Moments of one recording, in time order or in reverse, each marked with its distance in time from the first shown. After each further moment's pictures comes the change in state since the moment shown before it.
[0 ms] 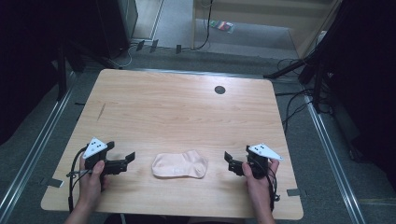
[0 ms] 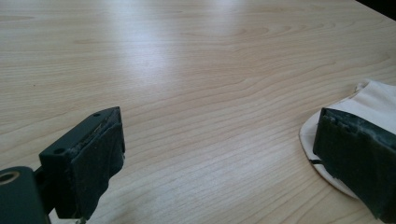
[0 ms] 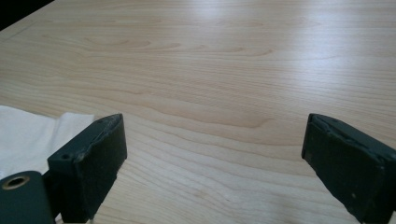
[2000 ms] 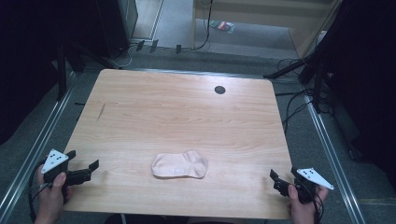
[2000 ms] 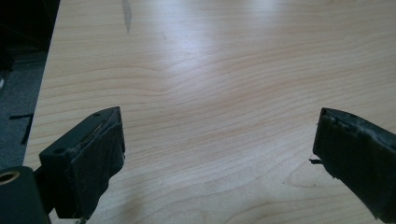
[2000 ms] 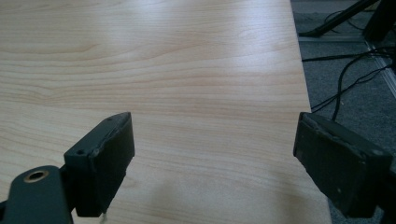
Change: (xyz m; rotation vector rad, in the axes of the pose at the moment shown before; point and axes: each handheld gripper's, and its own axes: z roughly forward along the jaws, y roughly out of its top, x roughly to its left) left arm 0.072 -0.038 -0.064 -0.004 0.167 -0.007; right arm -0.102 -0.056 -0.084 0.012 -0.218 0.053
